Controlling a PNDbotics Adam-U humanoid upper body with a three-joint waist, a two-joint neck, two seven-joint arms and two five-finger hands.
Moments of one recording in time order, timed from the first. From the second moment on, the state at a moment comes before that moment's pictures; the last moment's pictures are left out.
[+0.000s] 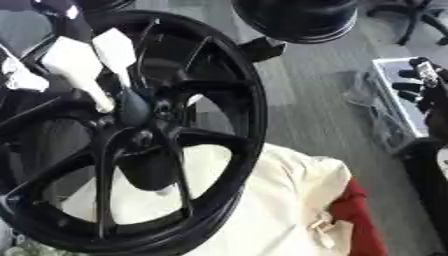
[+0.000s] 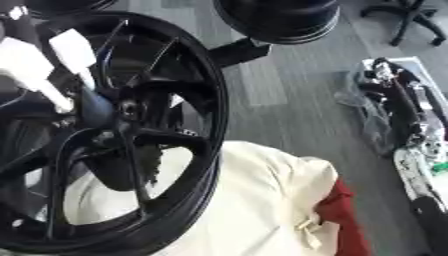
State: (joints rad) left arm -1.04 0.86 -0.41 -1.61 -0.09 -0.04 -0.91; right arm -0.15 -0.52 -0.07 -1.77 -0.40 0.19 -0.33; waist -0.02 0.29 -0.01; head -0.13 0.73
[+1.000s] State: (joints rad) left arm -0.83 1.03 -0.16 -1.73 0.06 0.01 -0.77; right arm -0.13 -0.52 -0.09 -1.77 -0.40 0.18 -0.34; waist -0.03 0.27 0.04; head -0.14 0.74
